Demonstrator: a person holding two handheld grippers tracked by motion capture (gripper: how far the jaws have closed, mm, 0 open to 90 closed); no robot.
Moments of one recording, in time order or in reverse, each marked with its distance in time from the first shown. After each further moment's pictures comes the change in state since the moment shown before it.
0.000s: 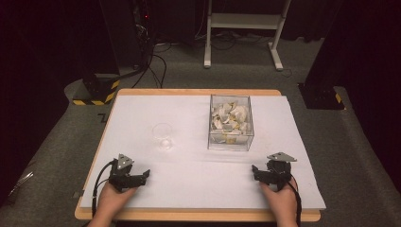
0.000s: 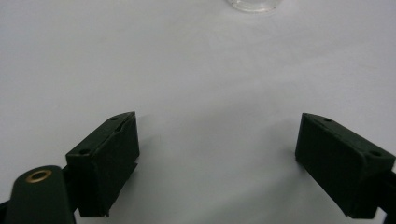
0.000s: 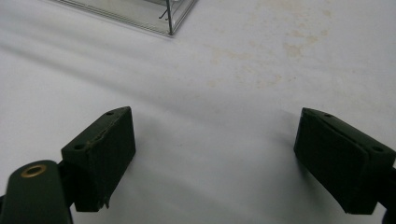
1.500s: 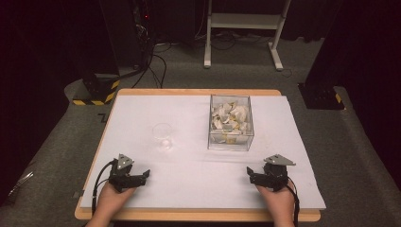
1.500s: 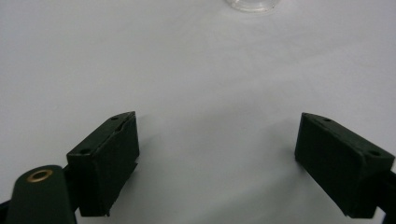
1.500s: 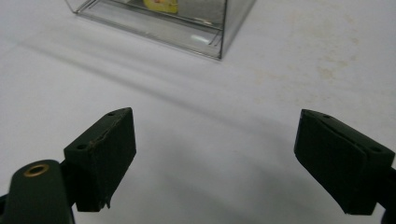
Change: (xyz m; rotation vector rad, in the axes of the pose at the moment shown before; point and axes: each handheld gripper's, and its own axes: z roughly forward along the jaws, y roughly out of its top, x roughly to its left) left arm 0.000 0.000 0.000 0.003 -0.005 0.005; right arm 0.023 0.003 -0.019 -0.058 0.067 -0.016
